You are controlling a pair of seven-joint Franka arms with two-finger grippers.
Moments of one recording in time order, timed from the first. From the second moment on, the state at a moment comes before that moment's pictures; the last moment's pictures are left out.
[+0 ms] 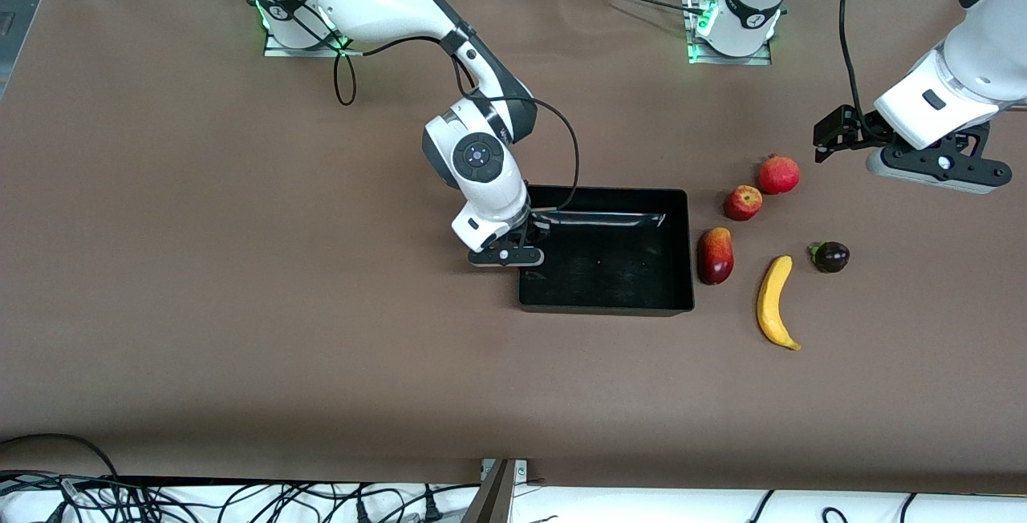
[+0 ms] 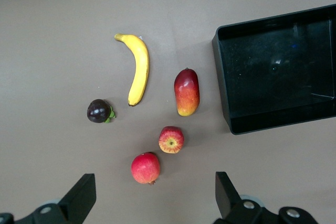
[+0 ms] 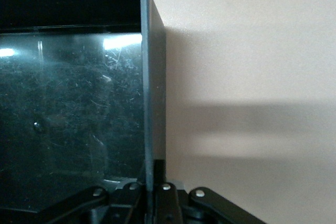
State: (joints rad) left arm -0.02 0.03 -0.10 -1.64 0.03 1.64 0.07; right arm 0.79 0.88 -0.08 -1.27 0.20 2.29 0.65
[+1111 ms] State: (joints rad) left arm -0.02 0.05 -0.10 -1.64 0.03 1.54 0.07; right arm 0.72 0.59 -0.28 -1.20 0.21 1.89 0.44
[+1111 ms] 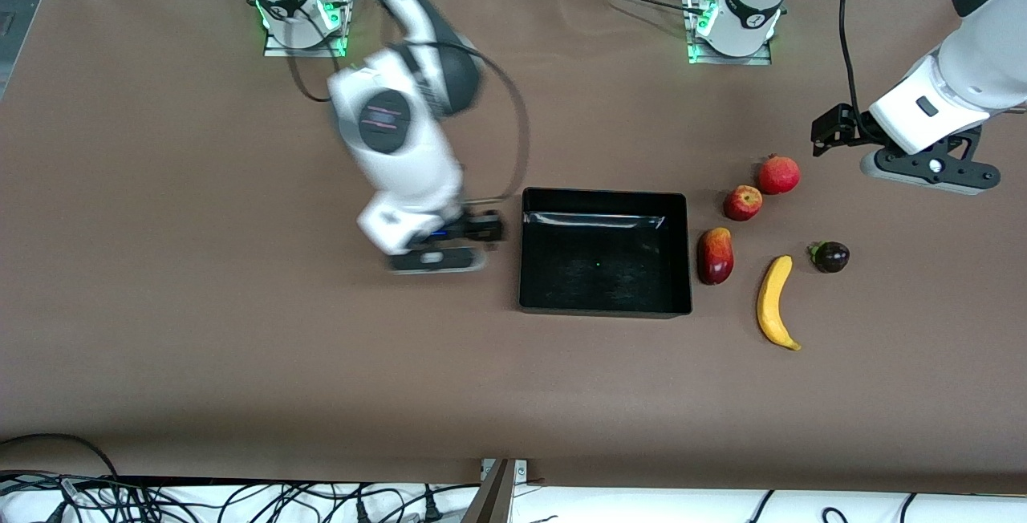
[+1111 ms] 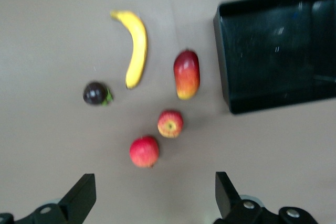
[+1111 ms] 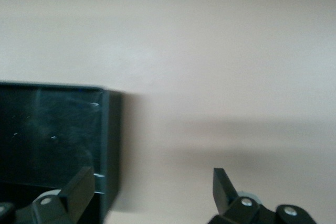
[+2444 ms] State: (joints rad) left arm 0.03 0.25 -0.10 -2.41 0.11 2.58 0.07; right arm -0.04 -0.03 0.17 -1.71 0.05 1.68 0.05
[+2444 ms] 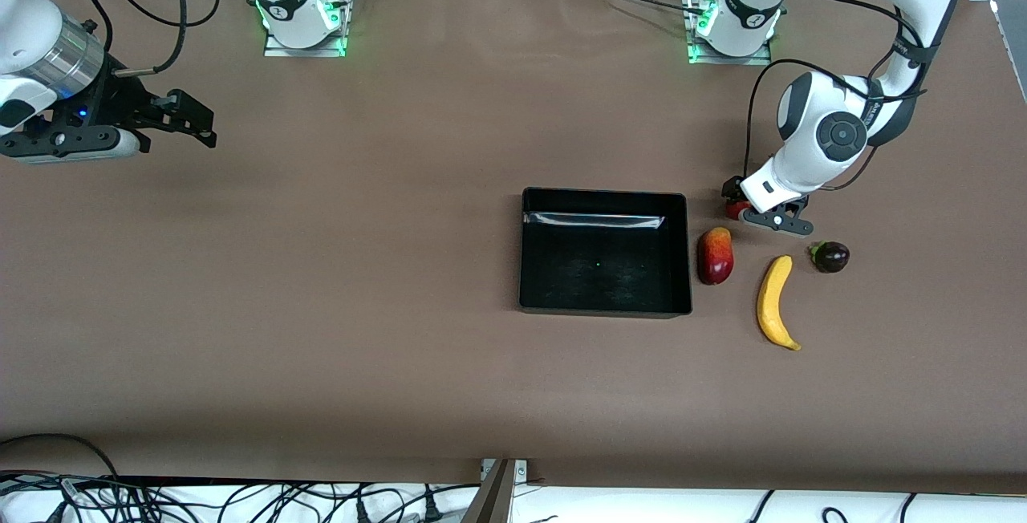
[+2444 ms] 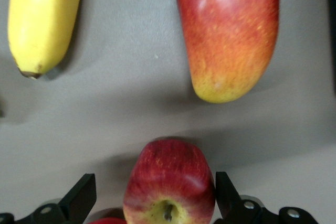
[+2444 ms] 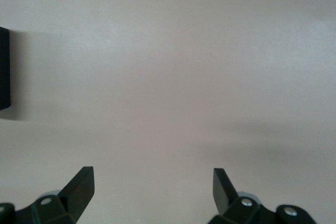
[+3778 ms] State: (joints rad) left arm -0.06 0.24 -0.15 -1.85 0.11 1.97 -0.06; right arm -0.05 -0.03 0.21 -1.68 0.02 1.66 0.17
